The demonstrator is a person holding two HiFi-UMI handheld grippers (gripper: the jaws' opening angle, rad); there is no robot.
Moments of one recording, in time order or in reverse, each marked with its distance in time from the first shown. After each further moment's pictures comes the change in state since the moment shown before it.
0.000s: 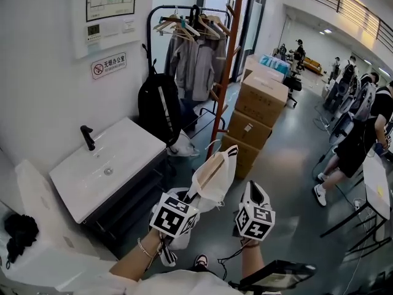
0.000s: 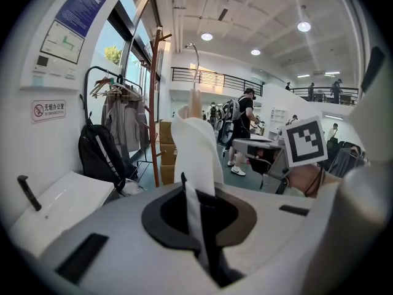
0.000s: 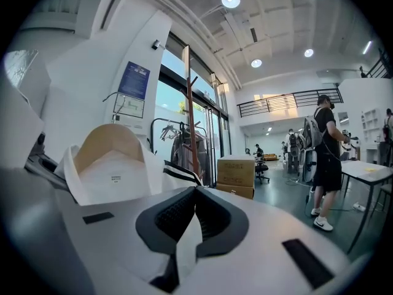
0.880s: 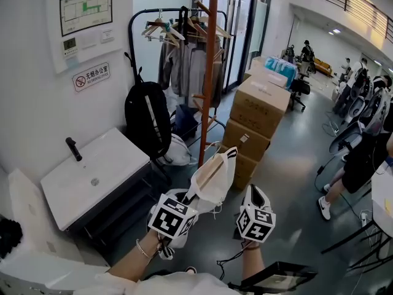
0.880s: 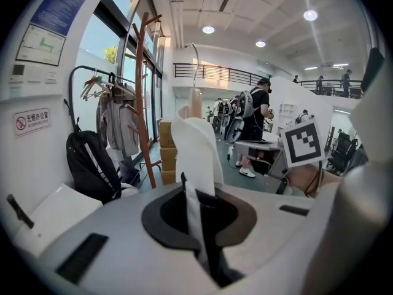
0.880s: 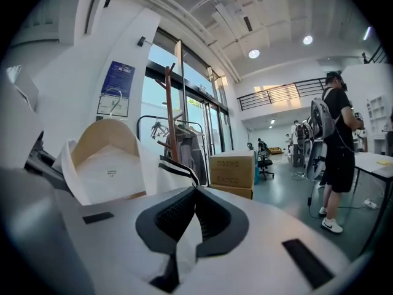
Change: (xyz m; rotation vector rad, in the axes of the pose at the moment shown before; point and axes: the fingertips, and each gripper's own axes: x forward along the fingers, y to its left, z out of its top) left arm 0.134 -0.018 0.079 0.012 0.036 0.070; right arm 0.107 -0.131 0.009 0.044 0.032 0.050
